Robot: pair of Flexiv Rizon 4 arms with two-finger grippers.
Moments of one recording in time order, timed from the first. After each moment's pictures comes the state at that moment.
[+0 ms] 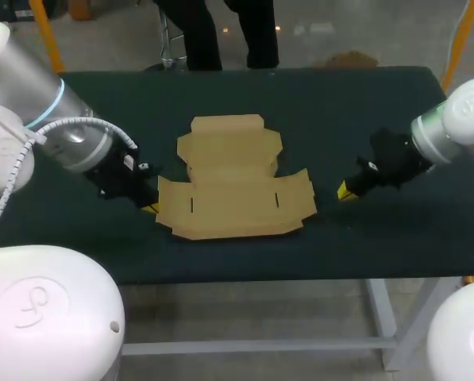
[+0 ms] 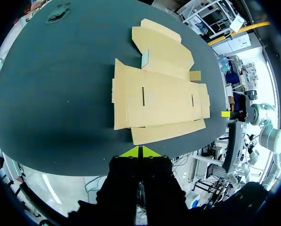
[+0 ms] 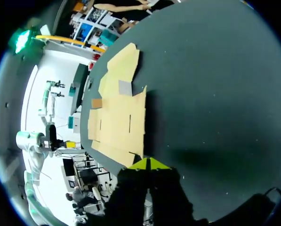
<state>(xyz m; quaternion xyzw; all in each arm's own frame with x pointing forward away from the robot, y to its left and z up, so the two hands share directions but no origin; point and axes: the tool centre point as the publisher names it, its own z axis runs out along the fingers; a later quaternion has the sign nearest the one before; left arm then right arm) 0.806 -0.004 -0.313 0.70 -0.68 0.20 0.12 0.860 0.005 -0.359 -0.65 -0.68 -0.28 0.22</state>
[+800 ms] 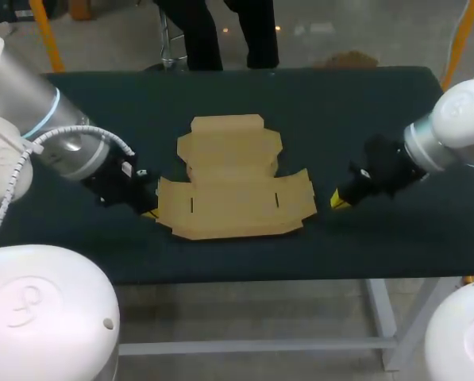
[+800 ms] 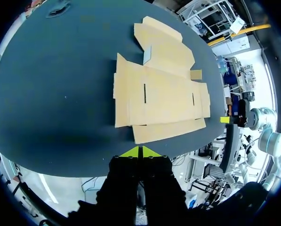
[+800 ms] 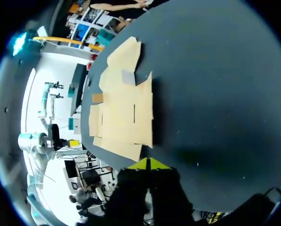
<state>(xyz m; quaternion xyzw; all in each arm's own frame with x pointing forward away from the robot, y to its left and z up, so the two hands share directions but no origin) 0.799 -0.003 -0.329 0.70 -0.67 0.21 0.14 0.833 0.026 -0.361 -0.66 -0.66 -0.26 0.23</state>
